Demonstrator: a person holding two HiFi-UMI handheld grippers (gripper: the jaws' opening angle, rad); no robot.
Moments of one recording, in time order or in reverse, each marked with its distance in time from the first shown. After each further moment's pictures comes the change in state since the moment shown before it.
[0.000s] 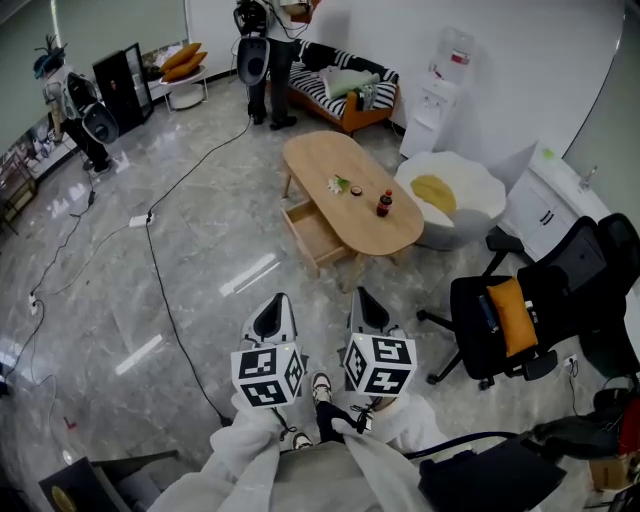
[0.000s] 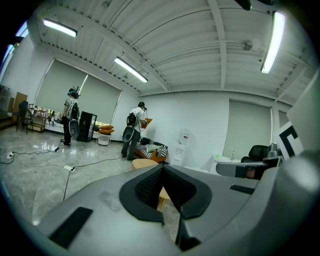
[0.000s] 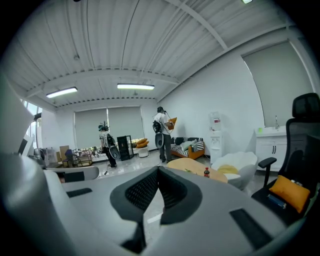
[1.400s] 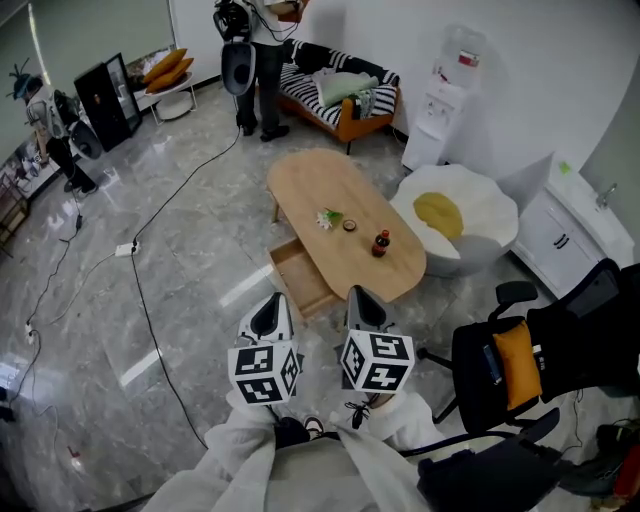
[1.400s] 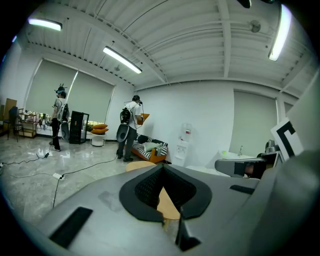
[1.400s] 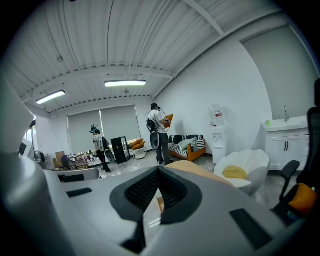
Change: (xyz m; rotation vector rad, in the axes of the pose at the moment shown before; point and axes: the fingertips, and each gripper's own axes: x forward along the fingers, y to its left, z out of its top) left arm 0.267 -0.005 0.044 0.055 0.049 -0.004; right arm 0.230 -0.128 0.067 0.062 0.021 0.013
